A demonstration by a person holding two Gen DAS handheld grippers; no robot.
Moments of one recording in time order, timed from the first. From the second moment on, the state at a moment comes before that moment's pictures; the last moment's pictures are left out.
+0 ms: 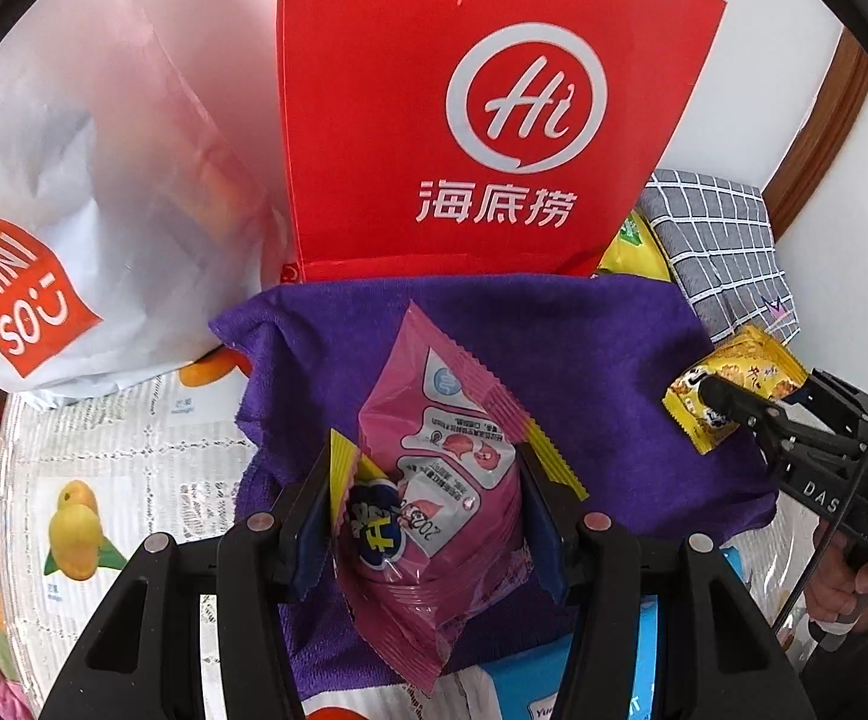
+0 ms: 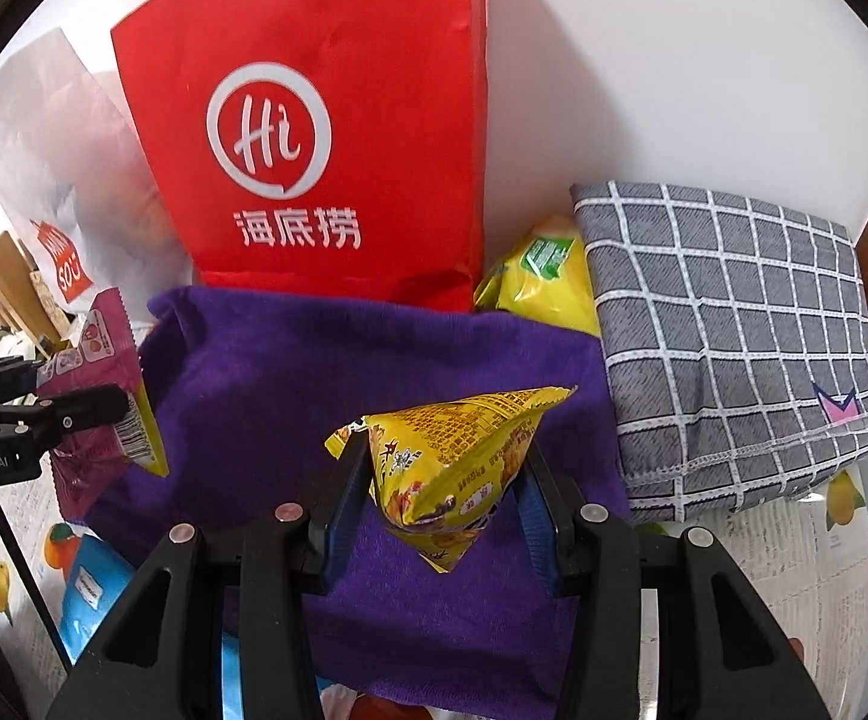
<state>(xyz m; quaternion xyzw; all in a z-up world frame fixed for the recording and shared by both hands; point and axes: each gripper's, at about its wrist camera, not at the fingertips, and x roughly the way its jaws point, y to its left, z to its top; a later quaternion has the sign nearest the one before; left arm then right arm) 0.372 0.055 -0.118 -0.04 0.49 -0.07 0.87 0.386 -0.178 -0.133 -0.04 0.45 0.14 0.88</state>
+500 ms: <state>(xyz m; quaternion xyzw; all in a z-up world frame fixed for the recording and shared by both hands) 0.384 0.049 -0.136 -0.03 0.52 -0.08 0.85 0.395 -0.174 -0.155 -0.05 0.48 0.13 0.87</state>
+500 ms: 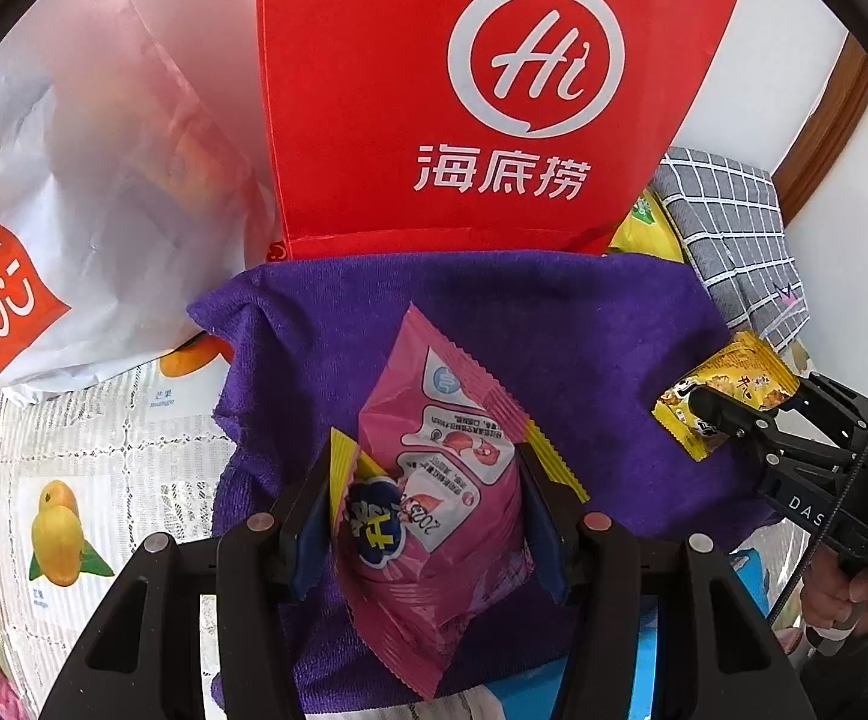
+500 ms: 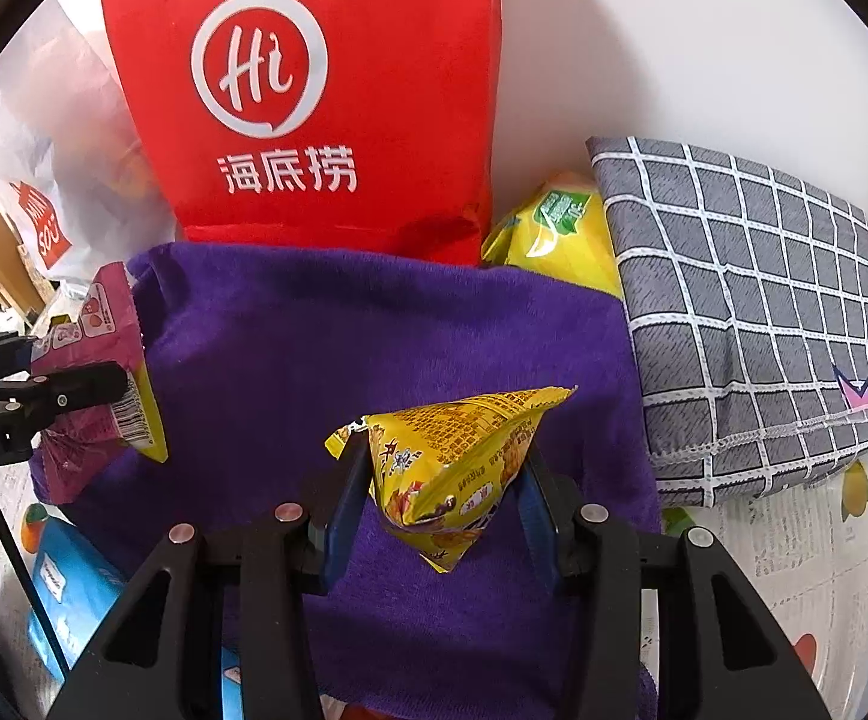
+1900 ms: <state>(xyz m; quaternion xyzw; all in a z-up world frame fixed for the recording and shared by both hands) 0.314 0.052 -0.081 -0.02 0.49 -0.03 0.87 0.328 -0.172 -0.078 -0.03 0.40 0.12 0.91</state>
